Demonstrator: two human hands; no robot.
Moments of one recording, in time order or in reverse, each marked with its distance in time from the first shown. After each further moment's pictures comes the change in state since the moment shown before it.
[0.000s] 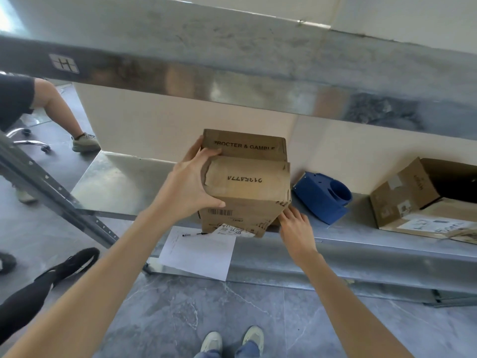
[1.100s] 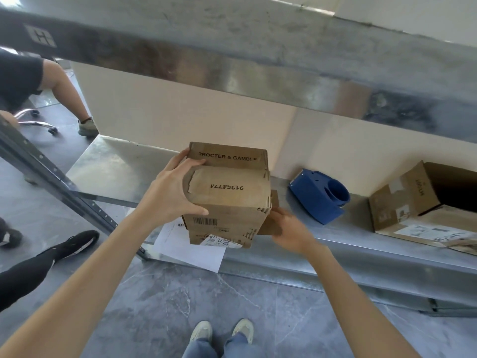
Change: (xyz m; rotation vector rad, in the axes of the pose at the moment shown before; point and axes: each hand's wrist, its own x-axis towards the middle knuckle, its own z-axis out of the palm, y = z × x) left_hand -0.025 -0.022 0.024 -0.002 -0.018 -0.112; right_hand 0.011 0.034 -0.005 0.367 -0.360 -0.138
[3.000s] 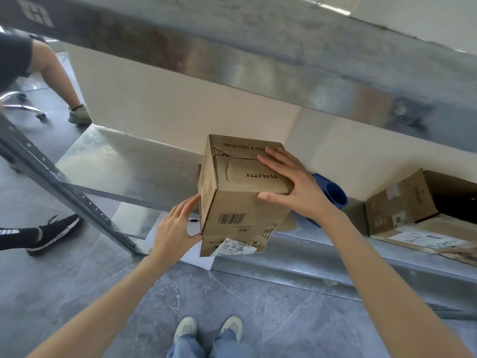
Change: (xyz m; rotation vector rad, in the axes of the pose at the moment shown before) left_hand -0.046 -0.078 0.116 0.072 0.114 -0.044; right_hand 0.003 -0.049 -0.108 0.252 0.282 -0.273
